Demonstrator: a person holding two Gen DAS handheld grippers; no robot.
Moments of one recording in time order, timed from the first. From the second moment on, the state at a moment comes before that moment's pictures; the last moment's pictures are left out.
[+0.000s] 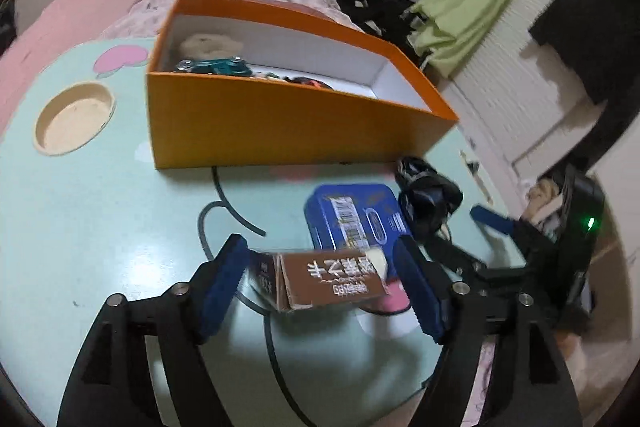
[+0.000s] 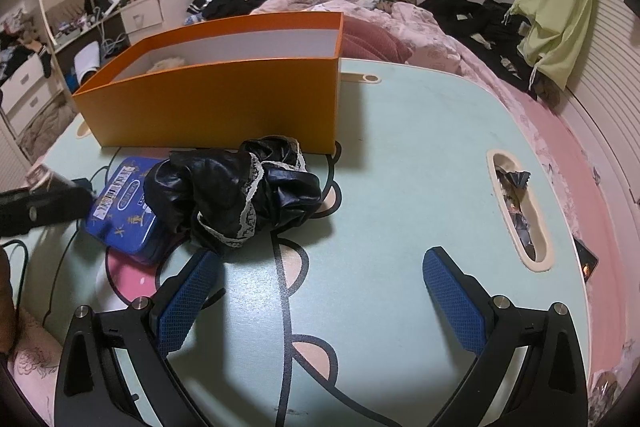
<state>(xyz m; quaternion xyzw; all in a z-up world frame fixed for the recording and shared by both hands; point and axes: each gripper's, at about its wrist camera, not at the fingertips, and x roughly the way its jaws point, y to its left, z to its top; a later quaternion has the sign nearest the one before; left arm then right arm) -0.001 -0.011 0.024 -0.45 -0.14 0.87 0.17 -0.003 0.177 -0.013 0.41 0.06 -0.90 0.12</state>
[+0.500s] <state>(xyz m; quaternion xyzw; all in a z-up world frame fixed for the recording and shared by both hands) 0.042 -0.037 0.040 -0.39 -0.16 0.90 0.12 -0.039 0.157 0.069 0.36 -0.02 -0.91 0.21</state>
